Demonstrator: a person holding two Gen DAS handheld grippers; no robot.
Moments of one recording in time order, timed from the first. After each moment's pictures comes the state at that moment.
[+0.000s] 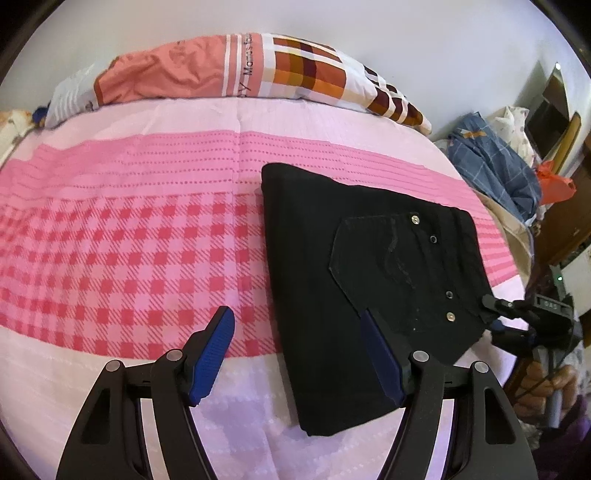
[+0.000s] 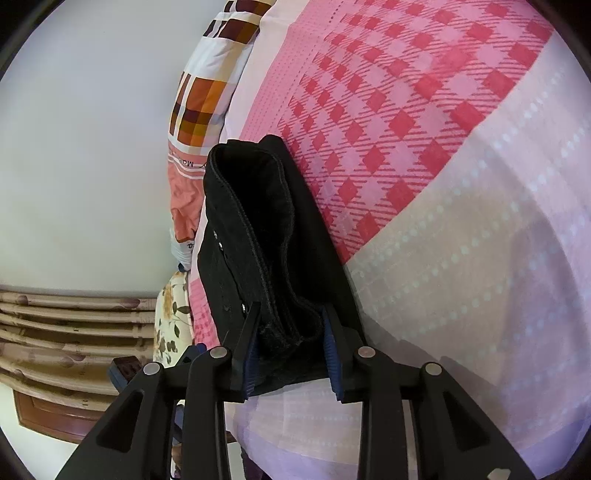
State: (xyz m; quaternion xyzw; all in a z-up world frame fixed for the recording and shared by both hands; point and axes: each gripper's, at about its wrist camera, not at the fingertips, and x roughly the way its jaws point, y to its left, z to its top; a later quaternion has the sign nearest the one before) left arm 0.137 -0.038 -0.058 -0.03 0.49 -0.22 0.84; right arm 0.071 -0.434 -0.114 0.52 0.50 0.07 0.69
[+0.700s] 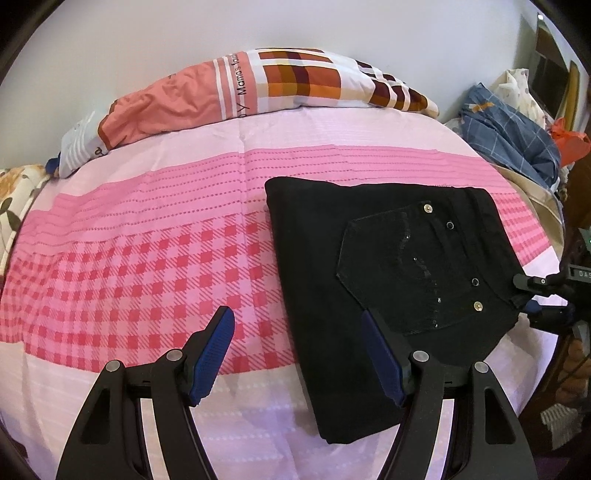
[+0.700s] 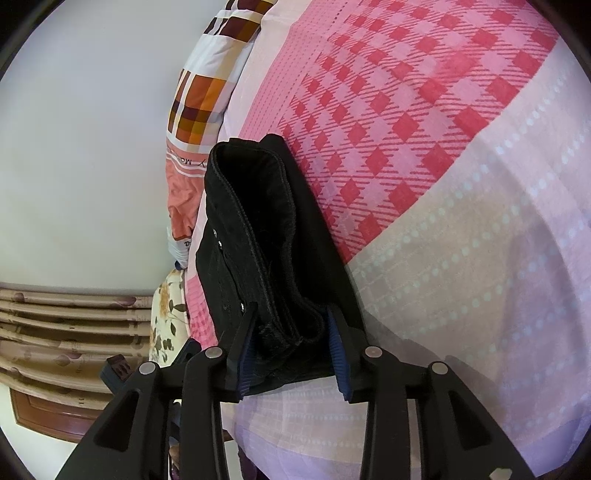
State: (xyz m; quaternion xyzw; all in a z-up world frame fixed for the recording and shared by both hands) left arm 0.129 -0.056 -0.055 0.07 0.46 -0.19 0.86; right arm 0.075 -0.432 -0.115 0.52 0.50 0.06 0.69
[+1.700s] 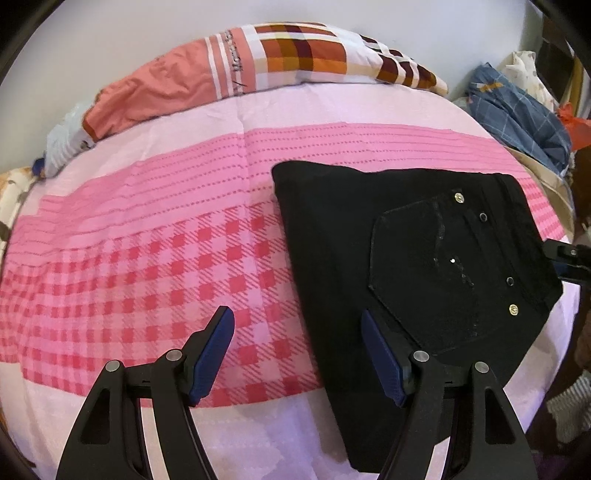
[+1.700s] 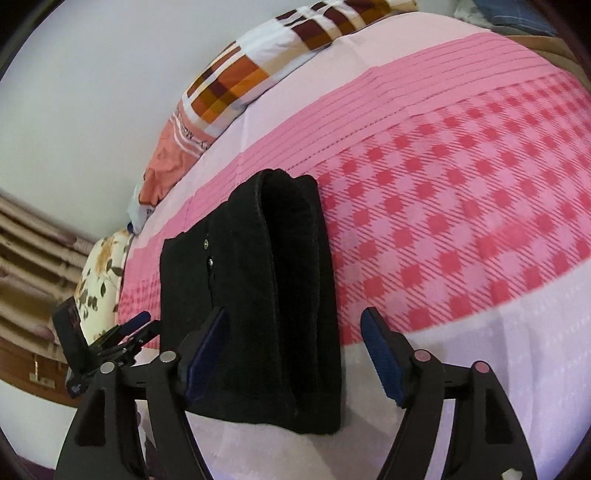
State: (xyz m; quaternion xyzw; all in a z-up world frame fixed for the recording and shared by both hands) left arm 0.165 -0.054 -0.081 0.08 0.50 -0.20 0.84; right arm 0.124 -0.417 -0.079 0.30 0.53 0.06 0.79
